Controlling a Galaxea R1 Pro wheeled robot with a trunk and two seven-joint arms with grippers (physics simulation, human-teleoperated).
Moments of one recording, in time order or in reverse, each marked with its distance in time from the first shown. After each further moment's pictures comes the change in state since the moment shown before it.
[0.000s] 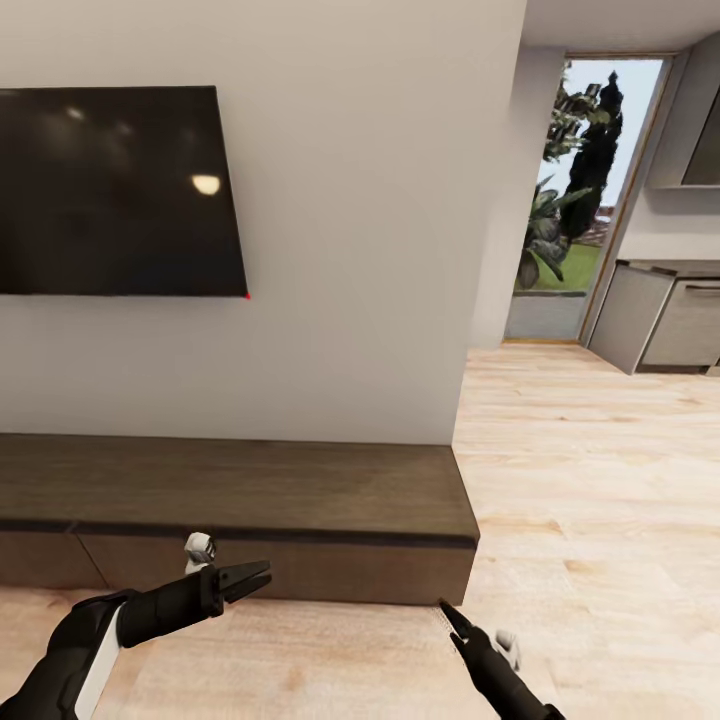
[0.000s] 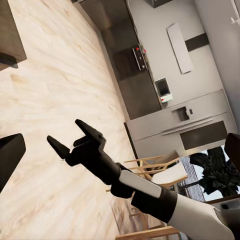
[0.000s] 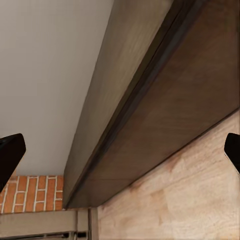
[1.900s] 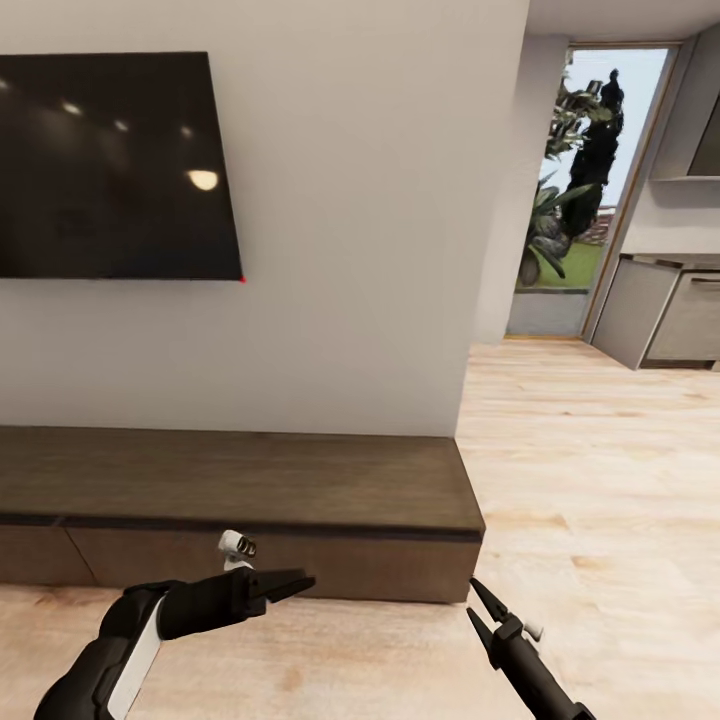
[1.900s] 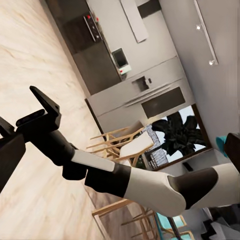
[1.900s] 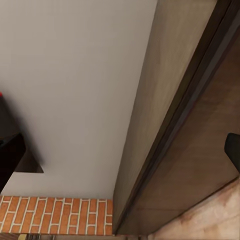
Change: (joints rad) left arm 0.000 -0.021 -0.219 -0.068 0.159 -0.001 -0.025; right arm 0.001 -0.063 0.003 -0.004 -0.208 0.086 0.182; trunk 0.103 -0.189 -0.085
